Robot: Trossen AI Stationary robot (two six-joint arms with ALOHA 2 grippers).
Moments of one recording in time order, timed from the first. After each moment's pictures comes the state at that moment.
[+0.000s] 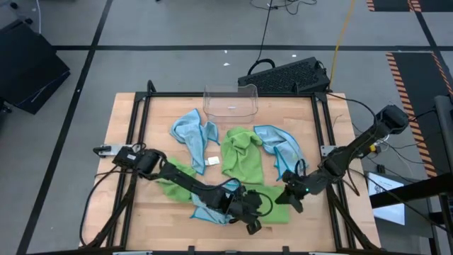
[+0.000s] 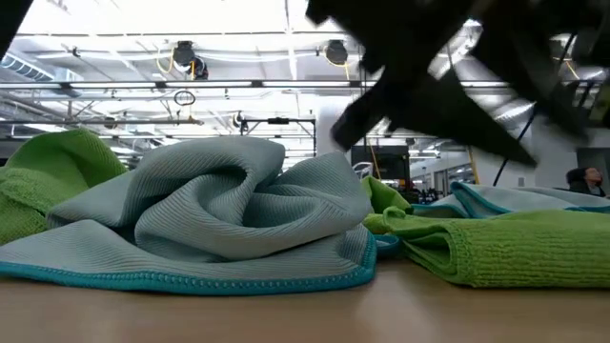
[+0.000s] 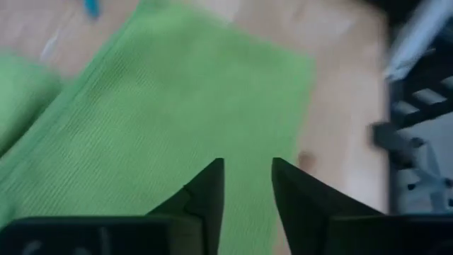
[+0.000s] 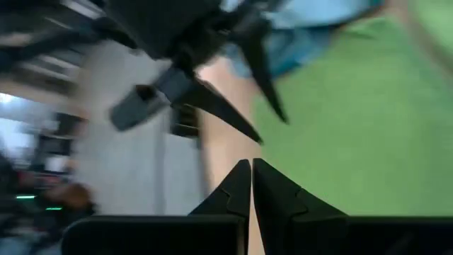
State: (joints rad) left arm -0.41 2.33 1.82 -0.27 -0.26 -0.76; right arm 0.64 1.09 0.44 0.09 0.13 1.14
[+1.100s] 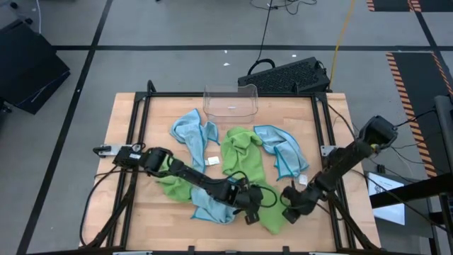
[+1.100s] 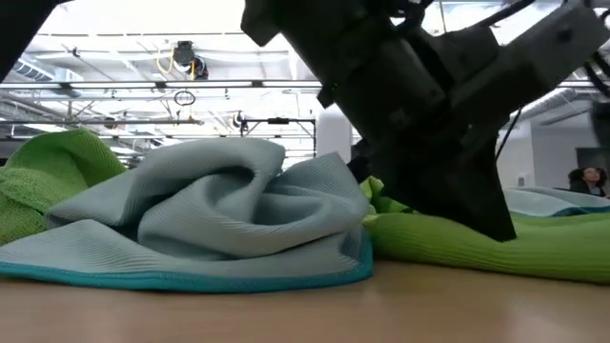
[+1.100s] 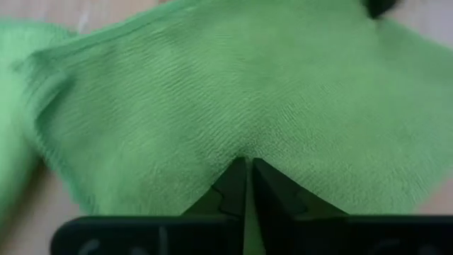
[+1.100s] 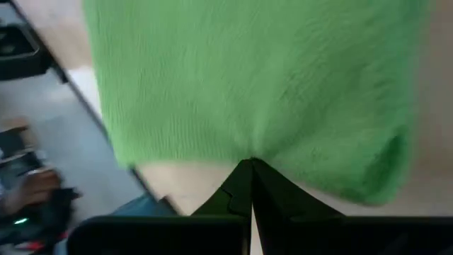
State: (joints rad) left arm -0.34 2.40 1.83 -0.34 -0.21 -0.54; right arm 0.80 1.46 0.44 0.16 -0.08 1.72
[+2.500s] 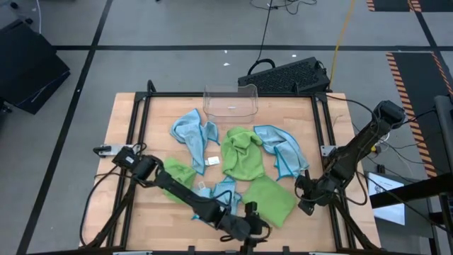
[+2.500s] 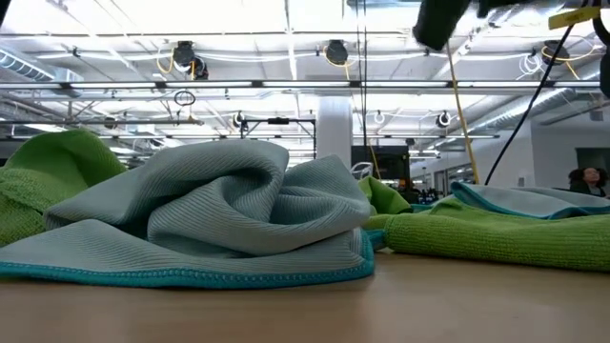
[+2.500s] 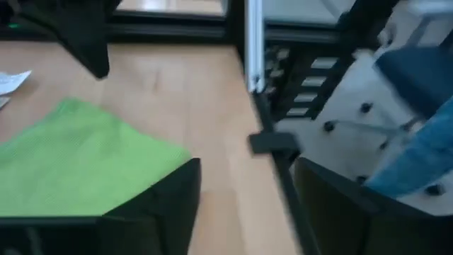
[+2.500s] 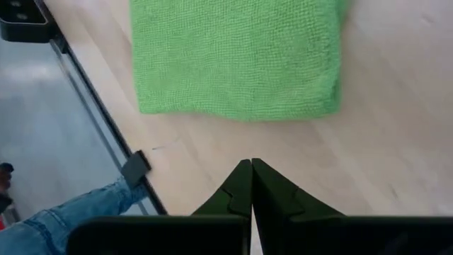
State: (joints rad) left arm -0.51 2.34 1.84 0.01 -0.23 -0.27; right arm 0.84 1.04 0.44 -0.37 0.00 1.57
